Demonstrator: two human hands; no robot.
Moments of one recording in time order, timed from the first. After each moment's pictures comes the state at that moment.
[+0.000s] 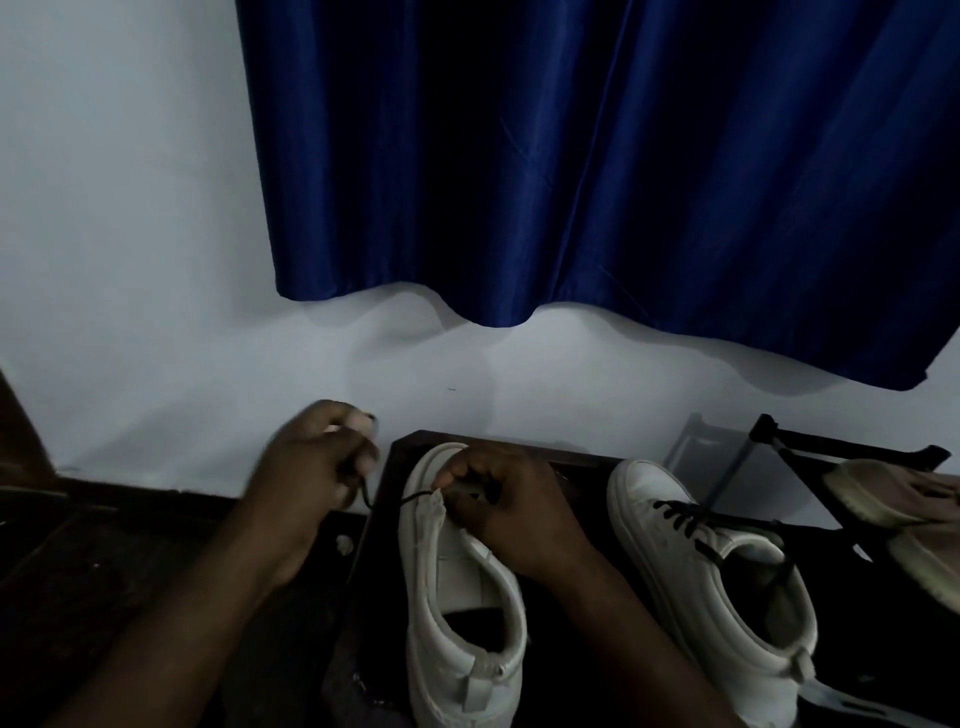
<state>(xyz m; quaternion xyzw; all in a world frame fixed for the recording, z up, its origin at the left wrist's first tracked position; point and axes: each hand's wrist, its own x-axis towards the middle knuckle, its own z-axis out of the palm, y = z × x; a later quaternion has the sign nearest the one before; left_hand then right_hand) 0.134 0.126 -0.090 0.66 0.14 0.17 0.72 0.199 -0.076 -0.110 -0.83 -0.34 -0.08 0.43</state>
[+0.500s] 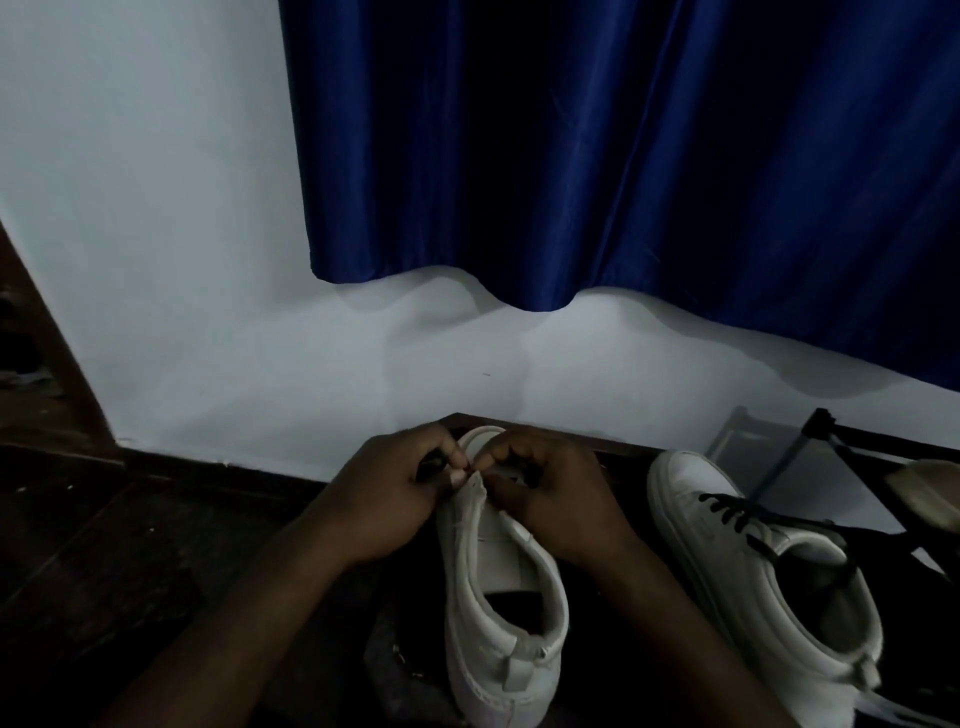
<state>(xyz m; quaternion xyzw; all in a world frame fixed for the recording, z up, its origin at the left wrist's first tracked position) 0.135 0.122 -0.112 0.89 -0.02 0.11 0.43 0.201 -0.076 -0.111 -0.83 -0.35 -0.06 0.43</state>
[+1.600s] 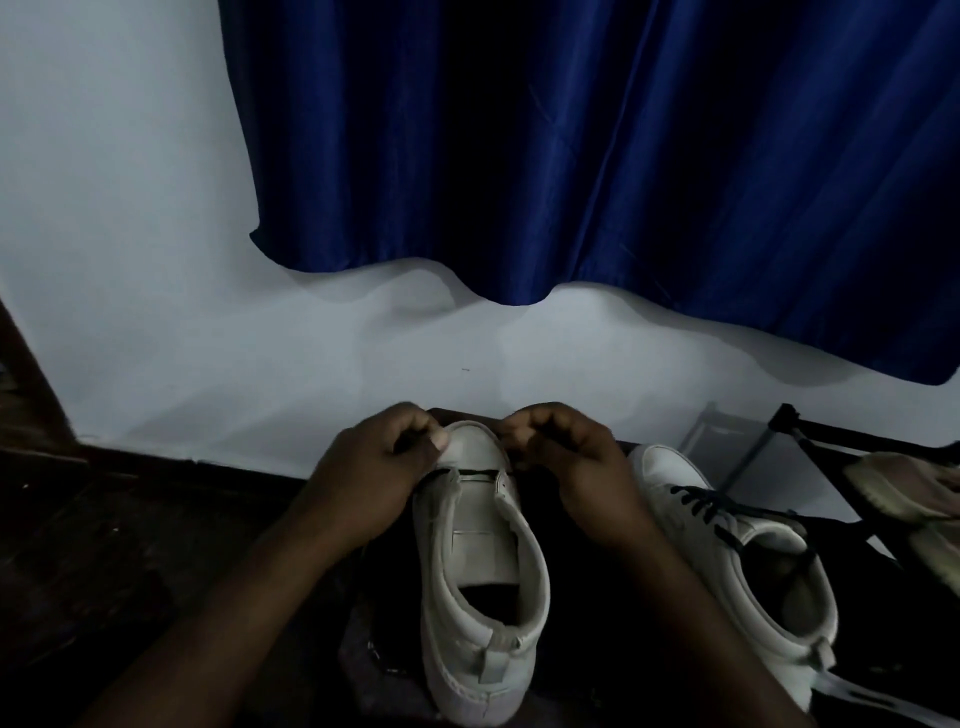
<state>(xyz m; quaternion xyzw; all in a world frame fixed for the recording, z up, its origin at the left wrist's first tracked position) 0.133 0.106 -0.101 0.85 0.06 0.14 0.50 0.205 -0.101 -0.104 -0.72 -0.19 0.05 0.66</state>
